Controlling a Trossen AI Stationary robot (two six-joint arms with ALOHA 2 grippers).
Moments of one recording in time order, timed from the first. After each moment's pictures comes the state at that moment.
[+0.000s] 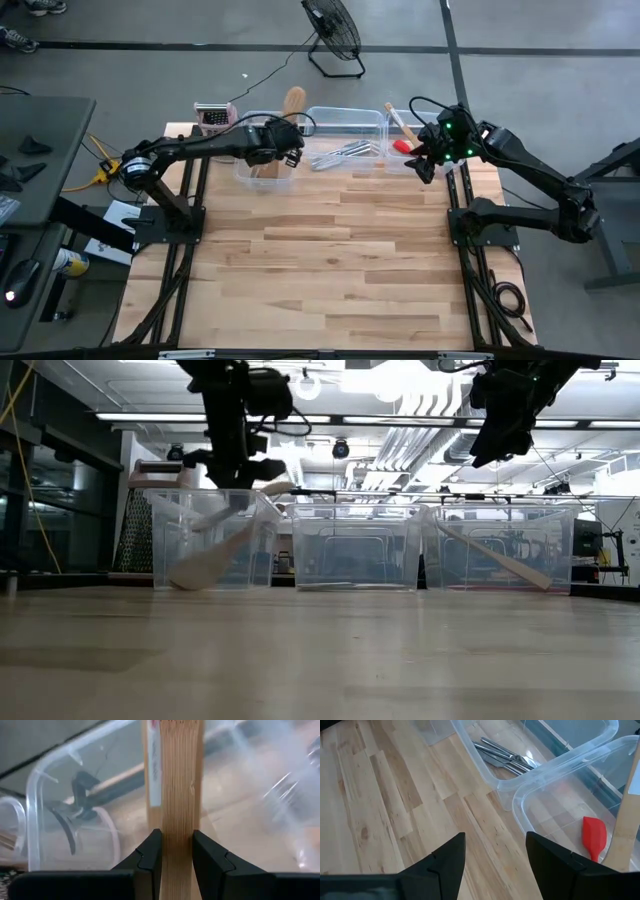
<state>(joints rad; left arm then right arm) 0.38 1.60 1.31 -0.86 -0.63 -0.66 -0.74 0.94 0.97 -0.87 -0.28 -0.05</state>
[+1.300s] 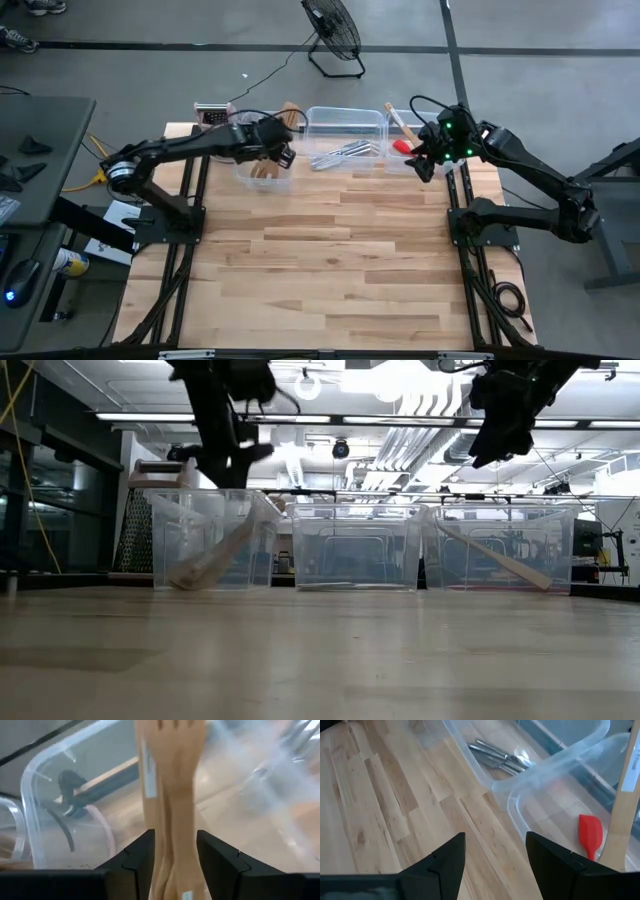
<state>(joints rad) 0.41 1.49 1.24 -0.82 -0.51 -0.55 -0.74 0.94 0.97 -0.87 -0.26 -0.02</state>
